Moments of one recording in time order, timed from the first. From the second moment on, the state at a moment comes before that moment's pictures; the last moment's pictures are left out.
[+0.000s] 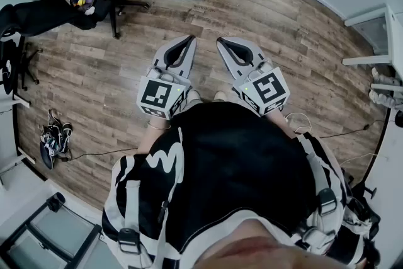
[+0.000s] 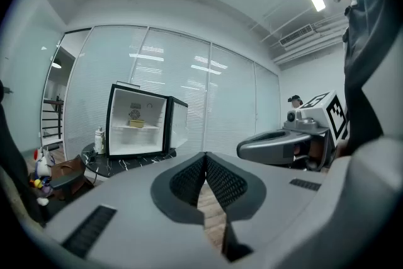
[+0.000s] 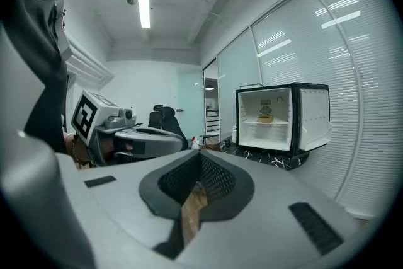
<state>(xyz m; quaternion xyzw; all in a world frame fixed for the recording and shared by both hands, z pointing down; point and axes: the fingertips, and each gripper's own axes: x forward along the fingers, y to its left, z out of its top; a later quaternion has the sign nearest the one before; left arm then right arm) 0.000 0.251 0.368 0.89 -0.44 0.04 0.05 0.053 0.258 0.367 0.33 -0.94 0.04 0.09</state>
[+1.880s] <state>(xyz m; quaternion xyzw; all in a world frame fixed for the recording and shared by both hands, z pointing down) -0.049 0.261 0.388 0.93 -0.37 0.03 0.05 -0.007 0.275 0.392 0.39 -0.92 0.08 0.06</state>
